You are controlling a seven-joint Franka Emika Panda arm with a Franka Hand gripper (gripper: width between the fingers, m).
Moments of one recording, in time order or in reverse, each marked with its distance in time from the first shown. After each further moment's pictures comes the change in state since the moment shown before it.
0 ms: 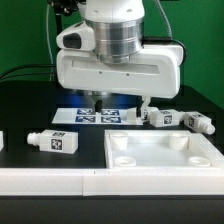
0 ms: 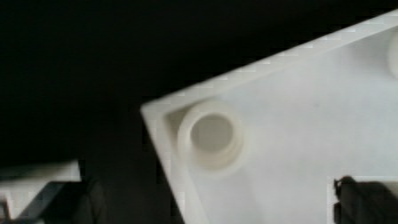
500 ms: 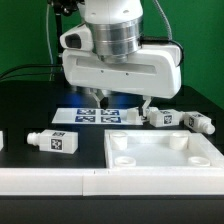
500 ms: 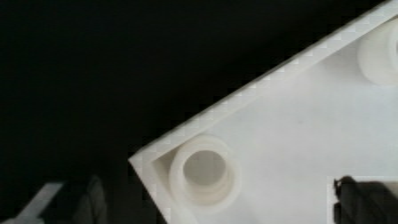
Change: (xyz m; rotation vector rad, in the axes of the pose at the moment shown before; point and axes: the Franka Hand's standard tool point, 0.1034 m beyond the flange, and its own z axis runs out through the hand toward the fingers) arm -0.005 -0.002 0.001 0.042 -0.033 0.102
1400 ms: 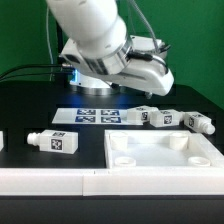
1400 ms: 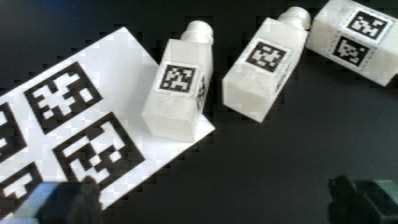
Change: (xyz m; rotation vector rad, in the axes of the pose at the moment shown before) arm -0.087 0.028 0.017 -0.001 -0.578 0.163
